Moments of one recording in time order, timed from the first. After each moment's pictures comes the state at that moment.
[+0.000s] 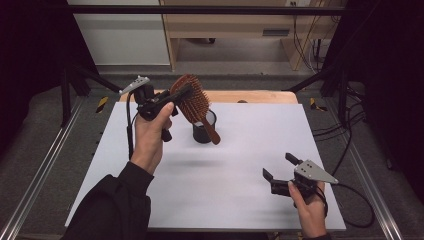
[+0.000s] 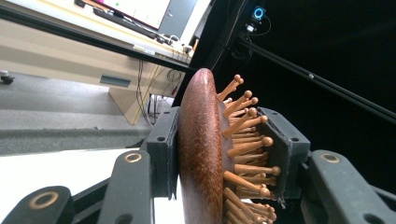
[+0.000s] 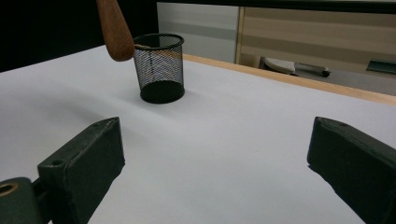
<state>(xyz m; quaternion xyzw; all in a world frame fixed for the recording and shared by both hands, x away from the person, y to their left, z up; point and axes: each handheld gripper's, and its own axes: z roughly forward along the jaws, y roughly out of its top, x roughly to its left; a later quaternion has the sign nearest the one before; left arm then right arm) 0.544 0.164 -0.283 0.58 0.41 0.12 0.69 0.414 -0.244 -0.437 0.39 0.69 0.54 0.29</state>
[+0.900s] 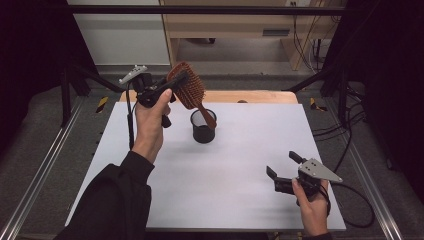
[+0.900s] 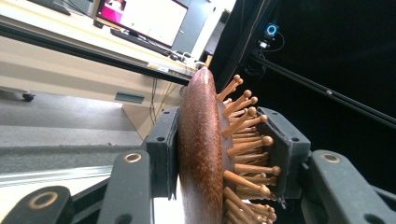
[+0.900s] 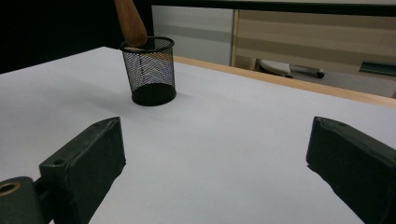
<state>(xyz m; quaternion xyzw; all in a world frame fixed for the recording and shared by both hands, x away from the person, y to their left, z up) 0.579 0.173 -0.284 0.56 0.42 0.15 0.69 0.418 -0.252 -0.437 0.39 0.68 0.54 0.30</state>
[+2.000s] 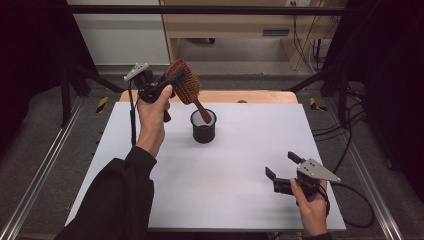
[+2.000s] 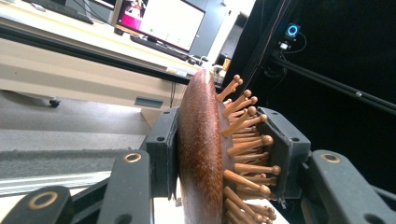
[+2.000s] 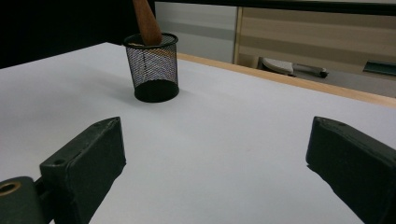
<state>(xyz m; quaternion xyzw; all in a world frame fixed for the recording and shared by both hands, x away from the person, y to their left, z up) 0.604 0.173 -0.295 0.56 0.43 0.18 0.68 0.418 -0.250 -0.438 0.38 0.69 0.54 0.30</state>
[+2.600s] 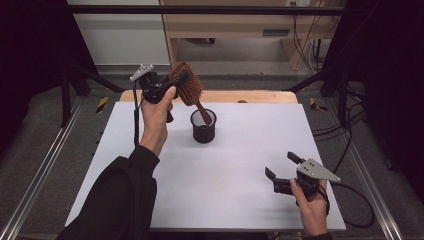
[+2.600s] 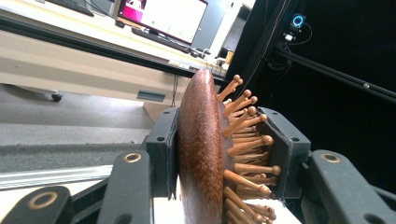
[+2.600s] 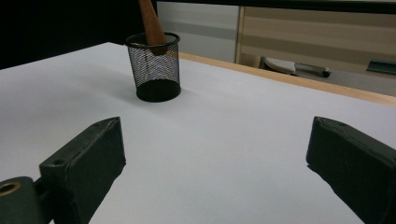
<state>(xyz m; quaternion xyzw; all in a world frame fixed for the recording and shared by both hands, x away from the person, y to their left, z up) 0.614 0.167 -0.306 0.58 0.43 0.18 0.67 0.418 -0.250 -0.439 0.38 0.69 0.54 0.29</state>
